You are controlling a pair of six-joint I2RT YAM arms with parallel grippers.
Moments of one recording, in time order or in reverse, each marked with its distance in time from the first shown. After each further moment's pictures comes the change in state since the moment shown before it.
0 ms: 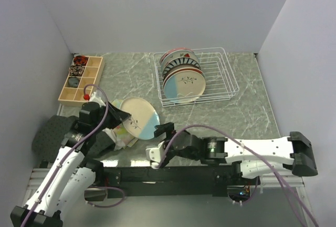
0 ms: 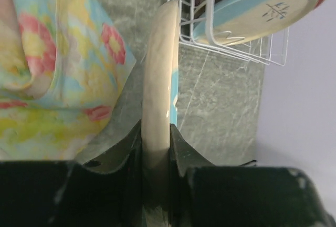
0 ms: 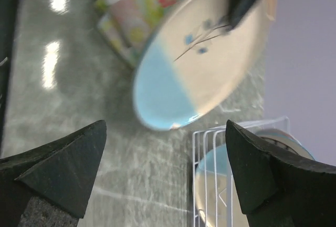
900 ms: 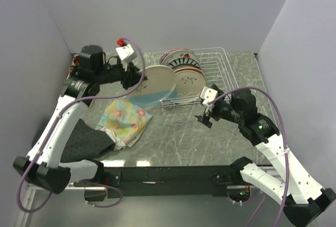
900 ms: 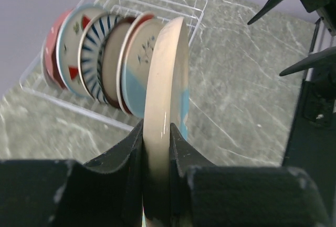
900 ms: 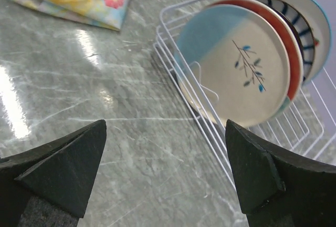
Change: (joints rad) left arm -0.042 0.537 0.835 -0.109 0.541 1.153; right arm -0.929 -0.369 0.157 -0.525 -0.711 0.178
